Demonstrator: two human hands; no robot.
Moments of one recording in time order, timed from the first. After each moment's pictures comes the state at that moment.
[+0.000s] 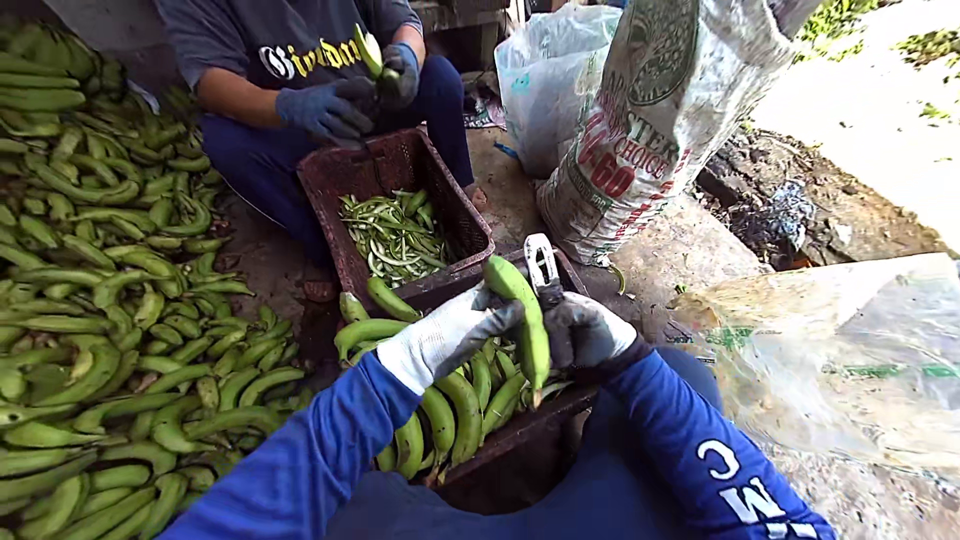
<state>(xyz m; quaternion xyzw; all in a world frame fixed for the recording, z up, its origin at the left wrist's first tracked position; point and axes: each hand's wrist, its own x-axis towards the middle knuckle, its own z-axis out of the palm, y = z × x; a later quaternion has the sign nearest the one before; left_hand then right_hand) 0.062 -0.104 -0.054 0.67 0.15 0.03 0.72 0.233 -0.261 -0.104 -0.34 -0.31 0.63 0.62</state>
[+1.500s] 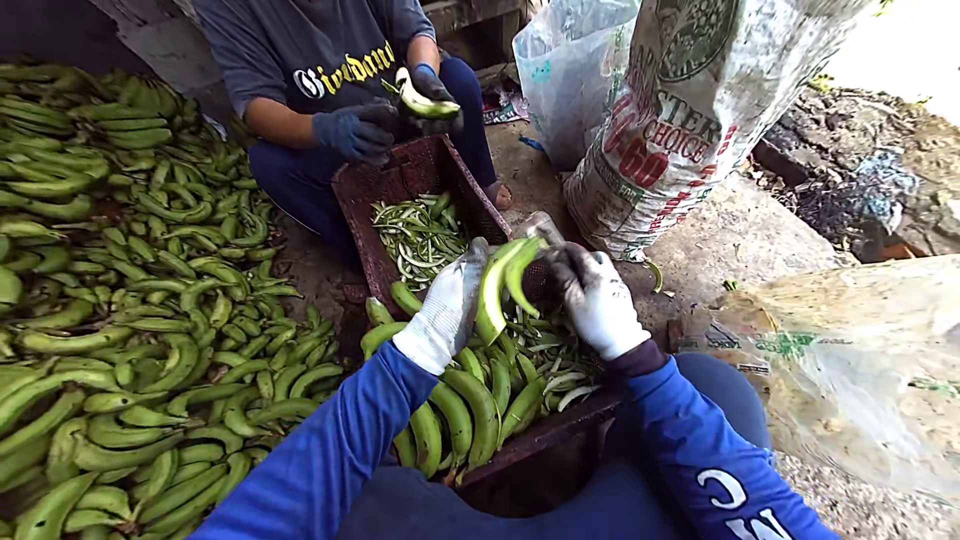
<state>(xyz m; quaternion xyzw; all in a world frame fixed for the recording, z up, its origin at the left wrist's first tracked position) 0.093 -0.089 -0.048 0.63 0.35 0.15 0.68 0.251 -0.236 -0.113 -0.83 -0.40 0.03 0.38</state>
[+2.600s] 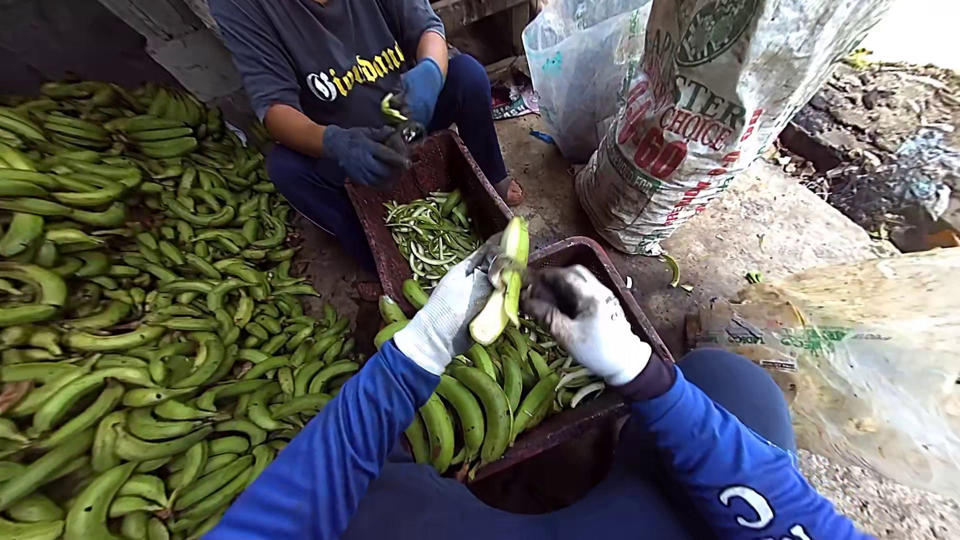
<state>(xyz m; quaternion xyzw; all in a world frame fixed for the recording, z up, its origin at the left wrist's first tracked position) 0.080 -0.087 -0.039 0.62 0.28 0.13 0.72 0.213 -0.238 -0.107 -0.72 -0.49 0.09 0.48</state>
